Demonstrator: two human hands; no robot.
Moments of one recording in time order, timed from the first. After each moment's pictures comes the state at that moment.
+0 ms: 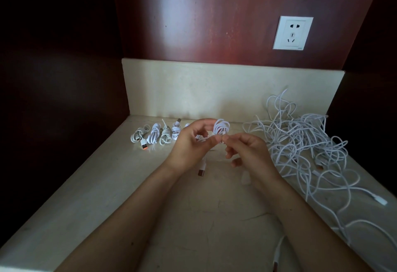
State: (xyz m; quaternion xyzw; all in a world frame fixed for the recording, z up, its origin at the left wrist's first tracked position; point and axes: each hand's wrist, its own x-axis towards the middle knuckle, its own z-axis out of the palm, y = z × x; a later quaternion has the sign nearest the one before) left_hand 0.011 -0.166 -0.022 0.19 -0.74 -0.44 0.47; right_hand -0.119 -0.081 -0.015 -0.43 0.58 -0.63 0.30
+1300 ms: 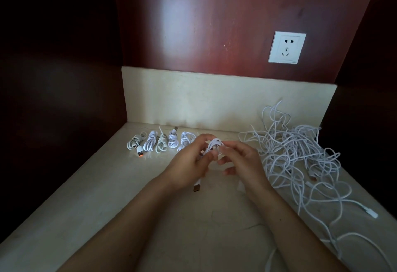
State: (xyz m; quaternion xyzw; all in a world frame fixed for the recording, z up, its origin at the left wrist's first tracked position) left_hand 0.011 -0.168 -0.042 0.21 -0.82 -0.38 0.38; right_hand -0.125 -0.086 -0.022 -0.42 0.57 -0.63 0.31
